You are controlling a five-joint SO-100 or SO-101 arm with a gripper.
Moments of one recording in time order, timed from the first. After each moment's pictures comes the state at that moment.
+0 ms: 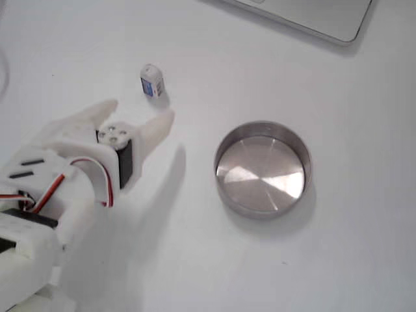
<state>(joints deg) 12.5 116.1 175.9 -22.4 84.0</state>
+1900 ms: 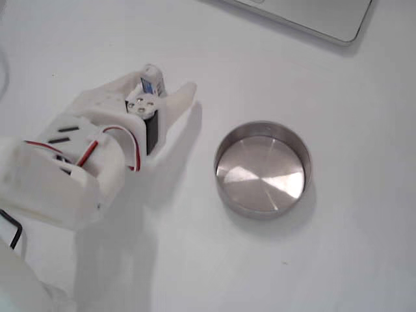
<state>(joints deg) 14.1 78.8 155.7 -46.1 84.1</state>
